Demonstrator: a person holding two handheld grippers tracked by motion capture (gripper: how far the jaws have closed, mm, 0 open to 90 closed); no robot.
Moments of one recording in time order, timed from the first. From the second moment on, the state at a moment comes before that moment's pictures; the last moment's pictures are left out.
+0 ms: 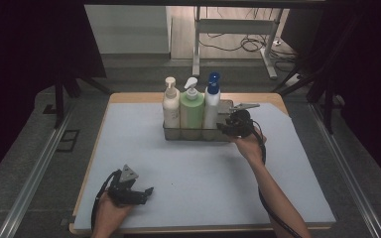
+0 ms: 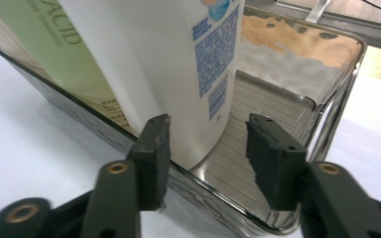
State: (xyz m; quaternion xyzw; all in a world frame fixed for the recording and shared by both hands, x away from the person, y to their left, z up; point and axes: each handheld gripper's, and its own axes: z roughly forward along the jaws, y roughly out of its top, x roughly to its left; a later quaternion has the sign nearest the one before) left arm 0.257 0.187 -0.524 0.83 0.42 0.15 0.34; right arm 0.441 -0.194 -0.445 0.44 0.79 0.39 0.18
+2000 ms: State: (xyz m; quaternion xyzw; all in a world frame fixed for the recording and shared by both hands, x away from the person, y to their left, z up) left arm 0.257 0.187 -0.524 0.83 0.42 0.15 0.34; right arm 0.303 -0.281 -0.466 0.39 0.82 0.39 0.16
